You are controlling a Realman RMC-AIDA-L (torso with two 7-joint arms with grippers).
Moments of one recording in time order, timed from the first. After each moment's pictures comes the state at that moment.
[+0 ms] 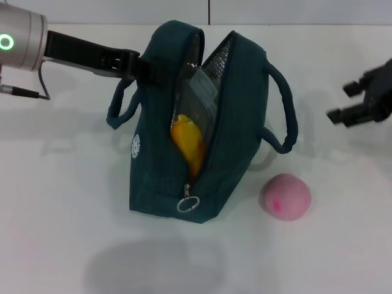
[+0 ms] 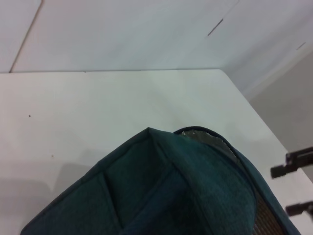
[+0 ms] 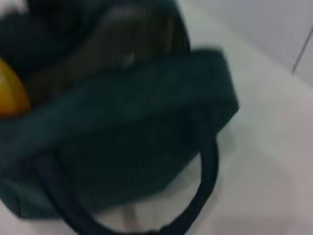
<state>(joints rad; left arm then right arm) -0.72 -2.02 0.82 1.04 2.18 1.68 -2.46 0.55 2.02 -1.18 -1.57 -2.39 -1.64 2.28</state>
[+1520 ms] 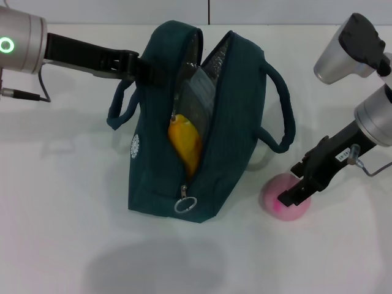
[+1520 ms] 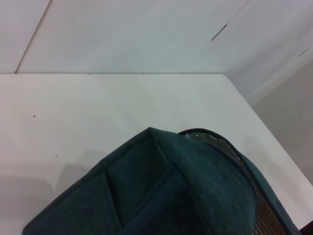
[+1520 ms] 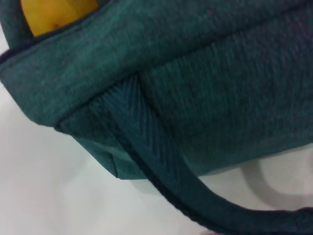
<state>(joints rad) -0.70 -2.03 0.82 1.04 2.18 1.66 -2.47 0.76 2.02 -1.39 -1.02 -2.32 -1.56 2.30</state>
